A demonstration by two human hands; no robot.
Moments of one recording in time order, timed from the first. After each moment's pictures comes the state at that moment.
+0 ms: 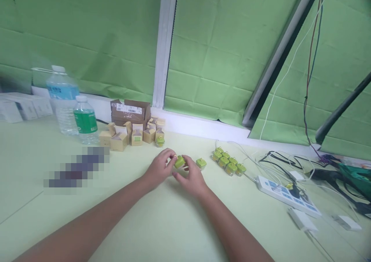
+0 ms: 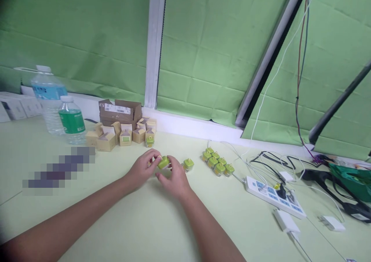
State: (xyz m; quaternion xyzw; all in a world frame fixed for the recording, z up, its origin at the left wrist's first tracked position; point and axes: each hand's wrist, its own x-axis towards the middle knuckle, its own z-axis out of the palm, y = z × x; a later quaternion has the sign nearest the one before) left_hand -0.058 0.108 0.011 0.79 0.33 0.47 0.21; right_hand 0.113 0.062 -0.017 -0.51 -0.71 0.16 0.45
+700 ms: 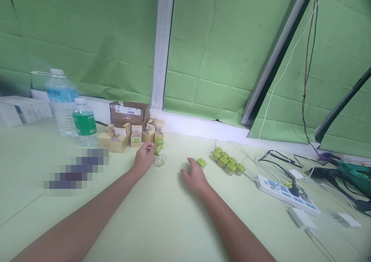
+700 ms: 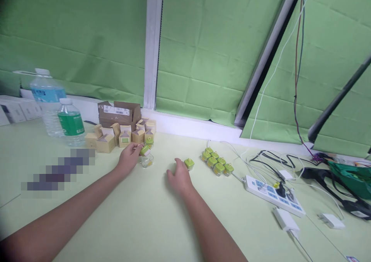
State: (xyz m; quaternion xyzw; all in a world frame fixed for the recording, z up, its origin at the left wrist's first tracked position) left_hand -0.096 0.176 -0.011 0.58 0.50 0.58 0.28; right_hand 0.130 0.077 -0.029 -0.65 -0.66 0.16 0.35
